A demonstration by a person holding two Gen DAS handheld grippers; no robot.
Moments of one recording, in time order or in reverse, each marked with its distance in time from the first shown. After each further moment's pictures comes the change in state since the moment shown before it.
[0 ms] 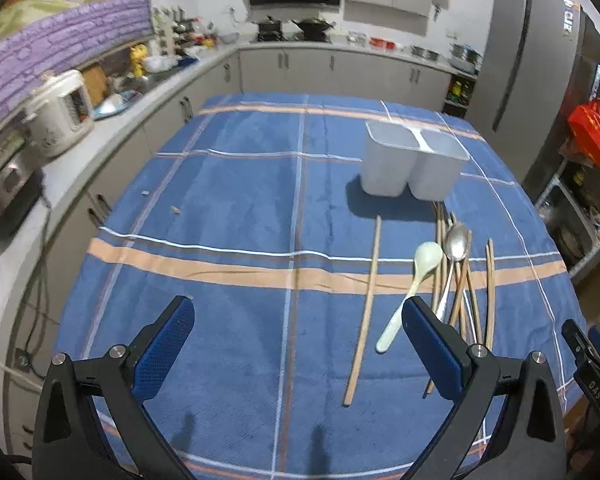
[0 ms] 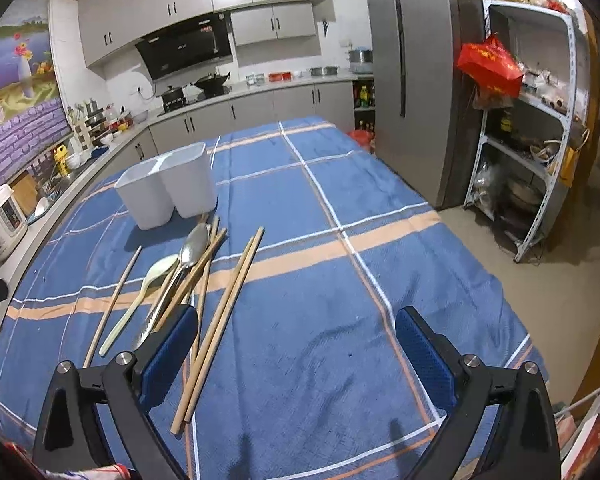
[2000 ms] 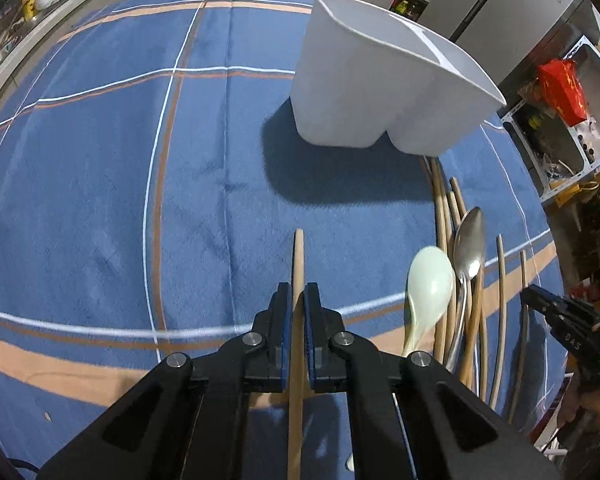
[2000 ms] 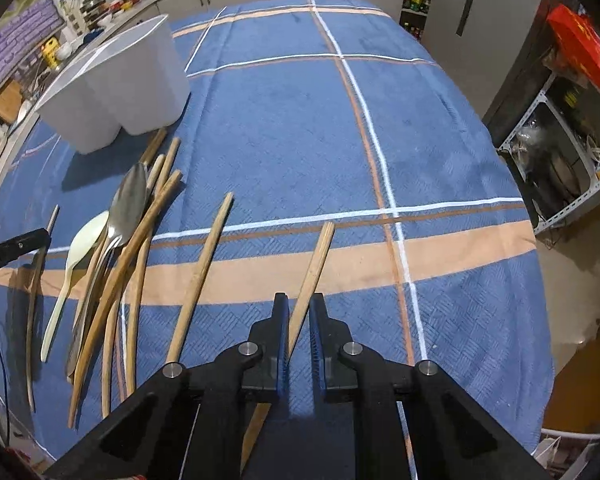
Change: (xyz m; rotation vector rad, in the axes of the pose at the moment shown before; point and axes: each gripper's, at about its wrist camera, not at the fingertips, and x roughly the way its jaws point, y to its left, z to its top) left arm 0.195 -0.031 0.067 0.080 0.356 -0.283; right arm 0.168 0.010 0.062 -0.191 0.490 -0.008
